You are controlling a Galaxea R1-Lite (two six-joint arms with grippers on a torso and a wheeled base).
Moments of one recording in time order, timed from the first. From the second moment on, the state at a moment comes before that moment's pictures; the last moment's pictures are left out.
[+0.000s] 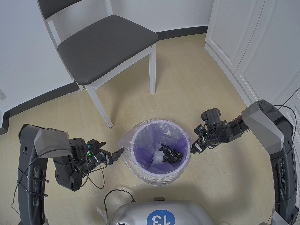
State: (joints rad) left arm -0.20 2.53 -0.71 -1.55 -0.33 -0.06; right arm 0.30 2.50 -1.52 -0.11 -0.01 -0.44
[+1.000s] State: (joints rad) left arm -0.20 2.59 -1.07 -1.03 -0.33 -0.01; right arm 0.29 2.48 -1.49 -0.11 -0.03 -0.43
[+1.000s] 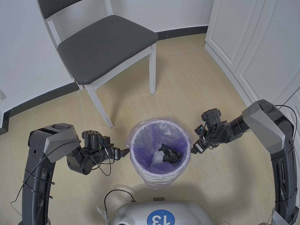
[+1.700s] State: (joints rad) left arm -0.06 2.10 -0.48 -1.36 -0.30 0.00; right arm 0.22 1.85 -0.97 -0.32 -0.06 -0.14
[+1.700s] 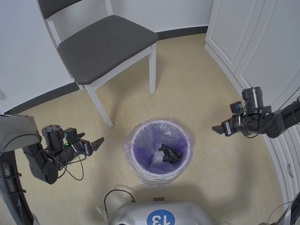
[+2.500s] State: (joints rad) left arm 0.18 1.20 -0.52 -0.67 -0.38 -0.01; right arm 0.10 1.18 -0.71 -0.62 -0.08 -0.06
